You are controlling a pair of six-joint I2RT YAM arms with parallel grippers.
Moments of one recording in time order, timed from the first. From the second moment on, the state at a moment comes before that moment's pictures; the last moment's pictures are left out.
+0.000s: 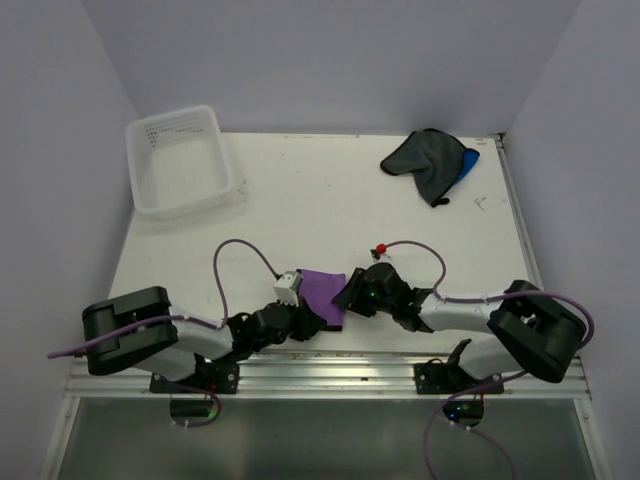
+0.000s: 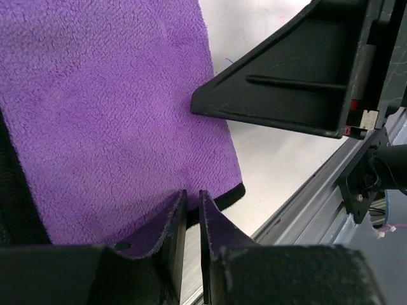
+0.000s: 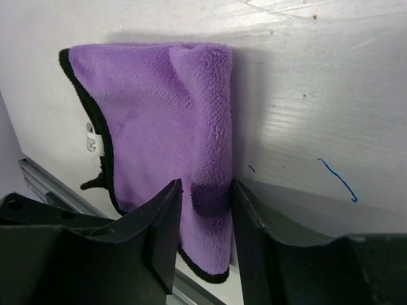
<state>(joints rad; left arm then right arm) -1.17 1.40 0.18 0.74 -0.25 -0.91 0.87 1.37 0.39 0.26 0.03 1.13</state>
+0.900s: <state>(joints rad) -1.17 1.09 0.20 0.50 -0.35 -0.88 0.93 1.52 0.91 -0.48 0.22 0.59</state>
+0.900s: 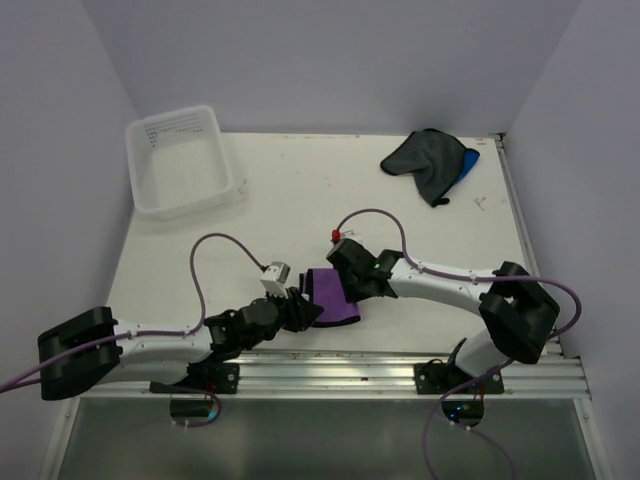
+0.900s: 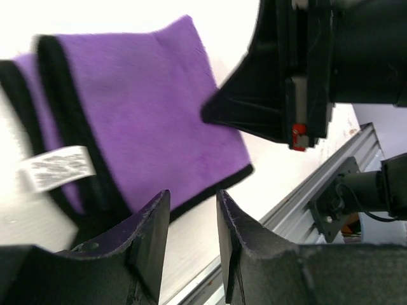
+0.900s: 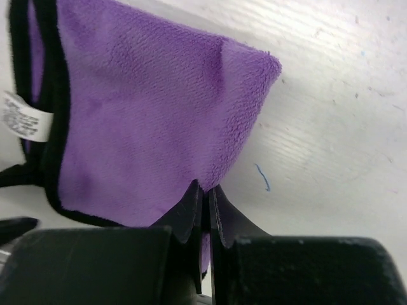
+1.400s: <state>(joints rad) -1.12 1.23 0.15 0.56 -0.35 -0.81 1.02 1.64 1.05 -0.68 0.39 0.49</state>
